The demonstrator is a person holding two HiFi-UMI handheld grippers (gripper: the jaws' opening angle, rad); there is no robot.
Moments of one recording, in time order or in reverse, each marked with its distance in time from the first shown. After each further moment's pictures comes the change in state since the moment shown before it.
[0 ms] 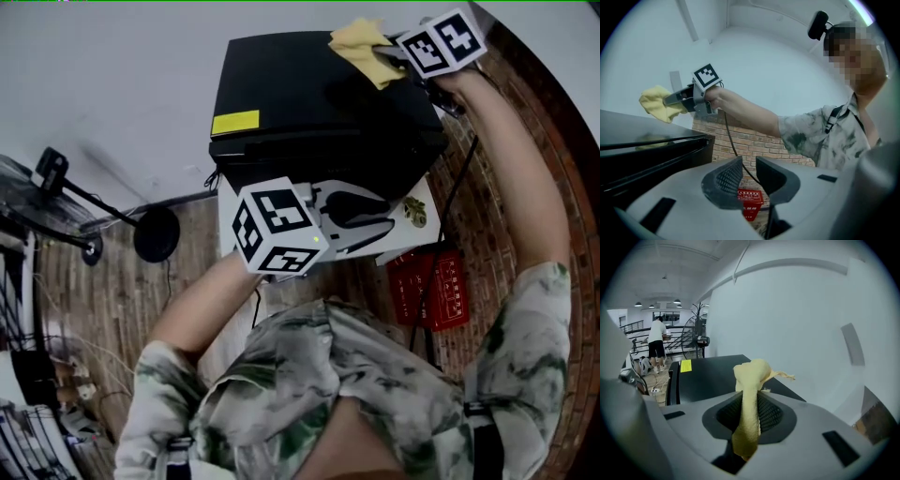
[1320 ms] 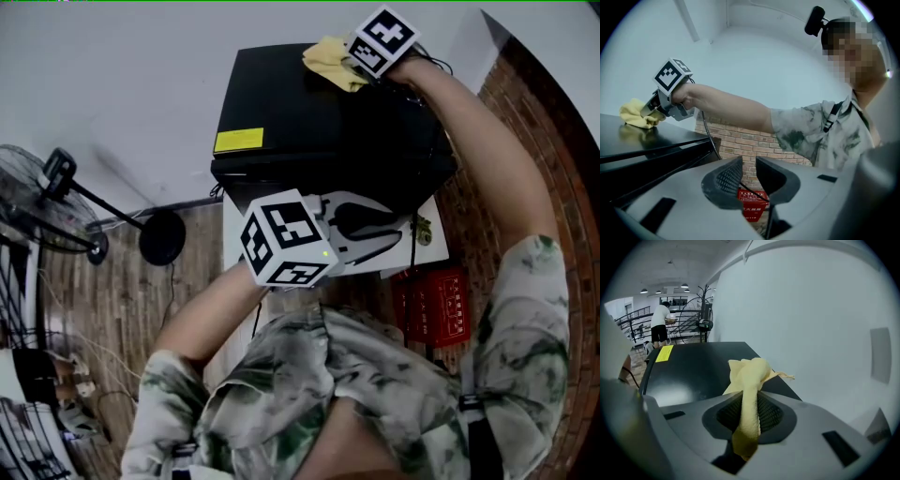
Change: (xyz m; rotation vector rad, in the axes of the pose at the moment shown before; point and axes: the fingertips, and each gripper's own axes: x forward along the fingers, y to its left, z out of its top) left arm 0.008 0.028 0.006 0.010 0.005 0.036; right arm 0.111 0.001 0.020 -0.143 0.149 0.065
